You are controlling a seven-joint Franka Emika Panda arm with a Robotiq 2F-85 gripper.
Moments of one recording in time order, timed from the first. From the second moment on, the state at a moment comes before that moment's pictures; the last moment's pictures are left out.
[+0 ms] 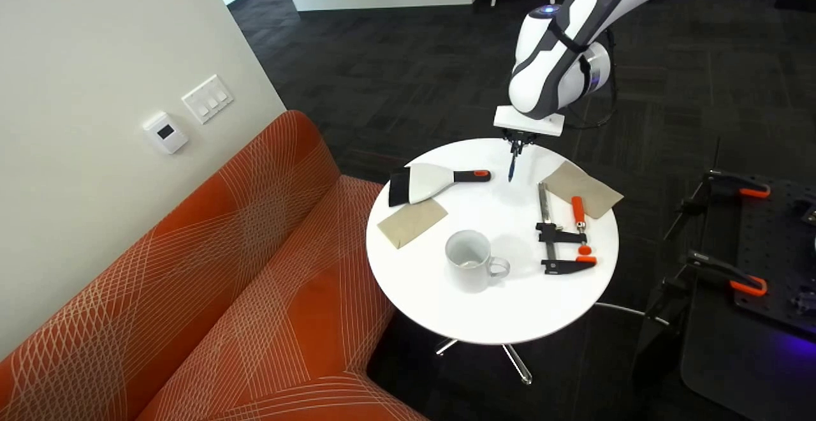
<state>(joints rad) 0.01 0.64 -0.16 -2.12 0.42 2.89 0.83</state>
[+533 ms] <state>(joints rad) -0.06 0.72 -0.14 -2.10 0.50 2.95 0.87</state>
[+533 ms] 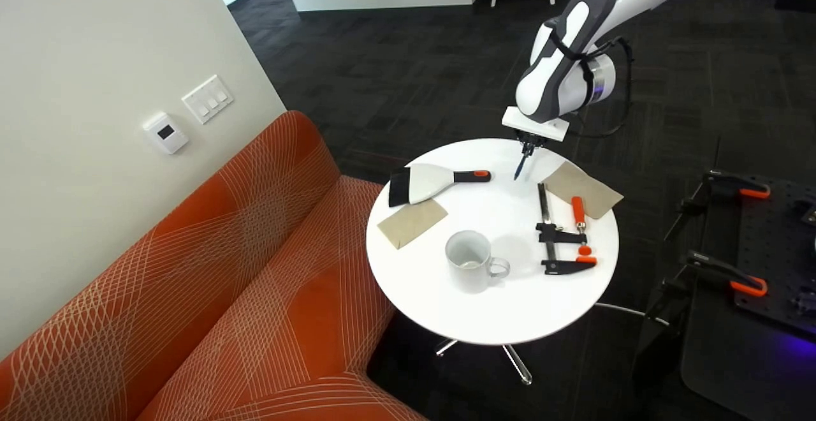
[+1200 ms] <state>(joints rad) -0.10 0.82 -0.11 -2.01 0.52 2.98 0.87</state>
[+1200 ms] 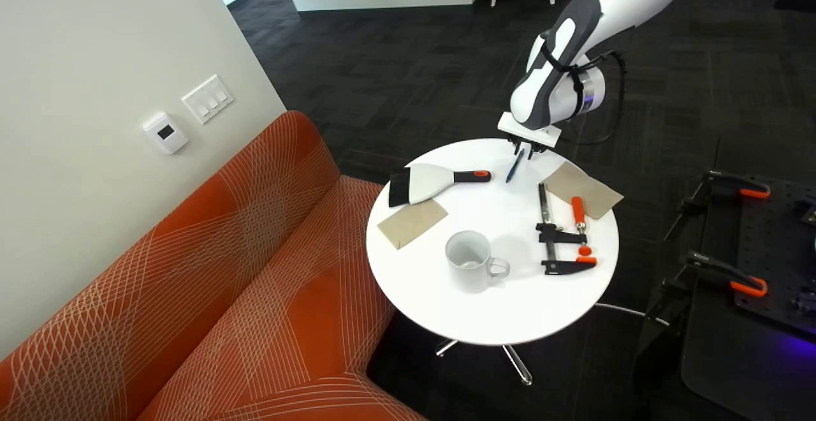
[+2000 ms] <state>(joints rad) -0.09 0.81 -0.11 -2.01 0.52 3.07 0.87</state>
